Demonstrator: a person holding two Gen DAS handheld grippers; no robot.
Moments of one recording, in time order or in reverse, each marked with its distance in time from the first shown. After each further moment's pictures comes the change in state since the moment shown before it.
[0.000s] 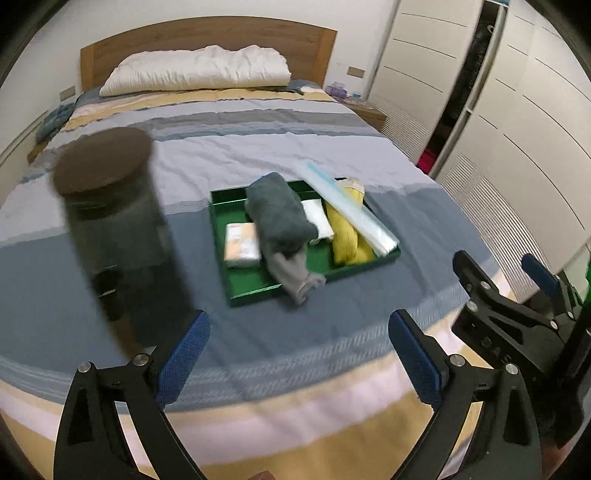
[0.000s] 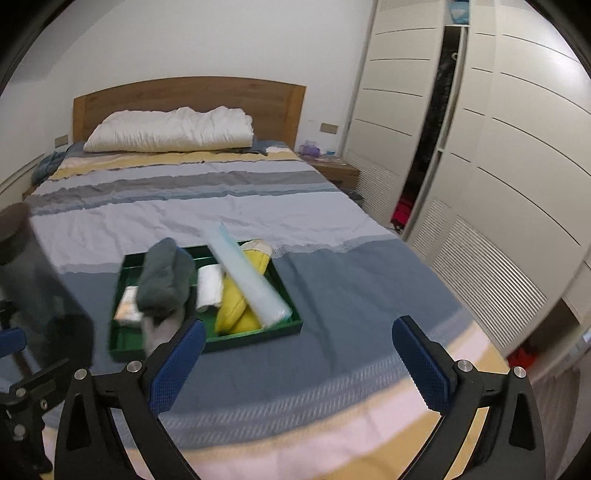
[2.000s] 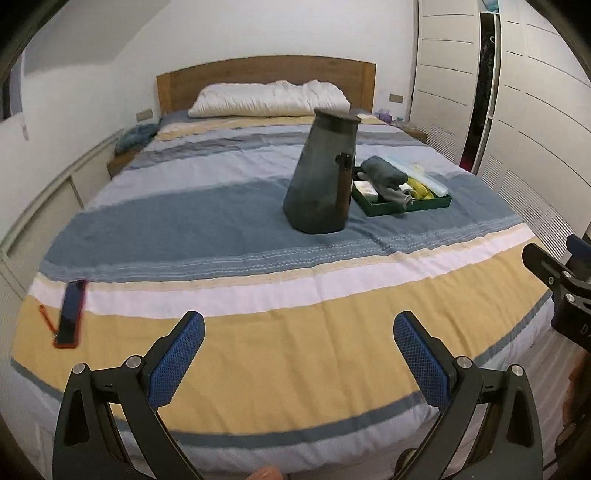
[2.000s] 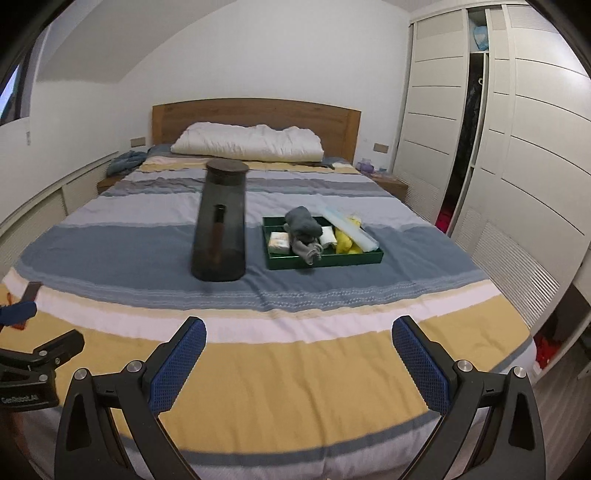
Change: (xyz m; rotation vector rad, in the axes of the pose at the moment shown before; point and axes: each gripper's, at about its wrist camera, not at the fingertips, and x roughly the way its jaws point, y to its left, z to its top) left arm -0.213 0.130 -0.235 0.017 -0.157 0.211; right arm -0.321 0.059 -0.168 -0.047 -0.082 0.213
